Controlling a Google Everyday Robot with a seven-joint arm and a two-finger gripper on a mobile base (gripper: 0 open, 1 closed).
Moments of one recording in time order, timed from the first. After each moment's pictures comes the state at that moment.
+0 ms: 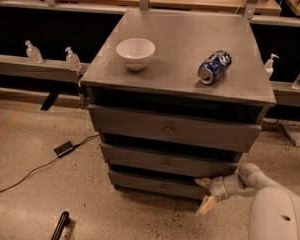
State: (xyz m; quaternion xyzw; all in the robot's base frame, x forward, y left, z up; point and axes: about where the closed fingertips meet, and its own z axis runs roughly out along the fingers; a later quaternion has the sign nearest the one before) arm 0.550 -0.224 0.270 -0.53 0.72 0.36 0.27
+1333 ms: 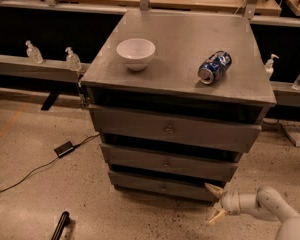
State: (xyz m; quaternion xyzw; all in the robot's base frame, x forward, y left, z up) arm 0.518 -0.253 0.273 -0.49 0.68 0.37 0.41
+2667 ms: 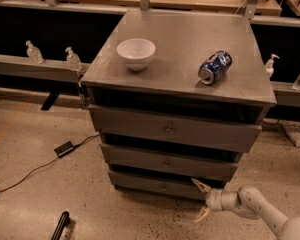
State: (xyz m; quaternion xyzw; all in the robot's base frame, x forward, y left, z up) arm 0.555 -0.216 0.231 -0.66 0.57 0.17 0.46
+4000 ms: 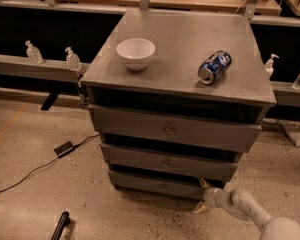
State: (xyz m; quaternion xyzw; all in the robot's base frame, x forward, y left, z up) arm 0.620 -0.247 0.163 -0.63 0.64 0.05 0.44
